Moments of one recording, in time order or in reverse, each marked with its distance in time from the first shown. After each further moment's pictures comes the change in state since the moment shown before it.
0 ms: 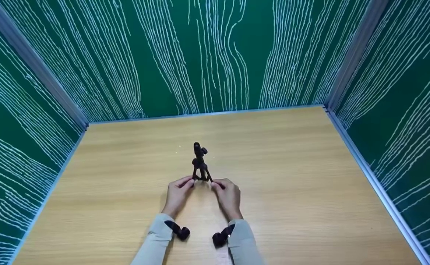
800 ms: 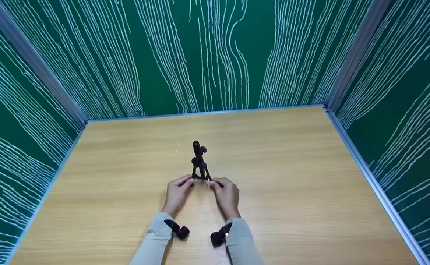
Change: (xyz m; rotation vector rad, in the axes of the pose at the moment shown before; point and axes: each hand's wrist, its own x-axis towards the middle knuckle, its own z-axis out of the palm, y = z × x) left_hand 0.004 -0.007 0.000 0.003 0.021 0.024; right_hand 0.000 -0.005 0.005 -0.056 0.039 0.016
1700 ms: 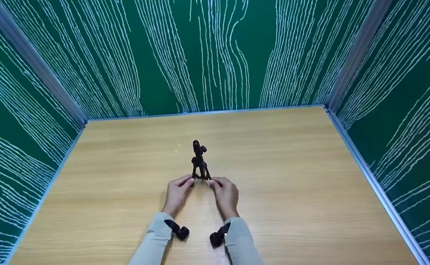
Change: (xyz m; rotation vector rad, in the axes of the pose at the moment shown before) left_hand 0.000 0.001 0.000 0.012 0.004 0.012; right_hand 0.001 -0.005 0.003 0.035 0.025 0.047
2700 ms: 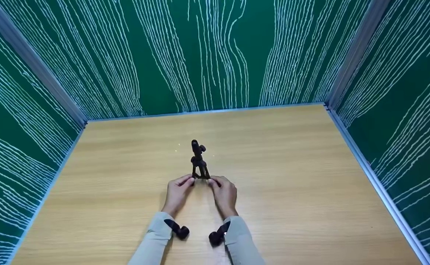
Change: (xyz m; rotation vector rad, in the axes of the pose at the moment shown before) left_hand 0.001 -0.002 0.004 0.004 0.003 0.011; right_hand -0.002 0.003 0.005 -0.029 0.019 -0.114
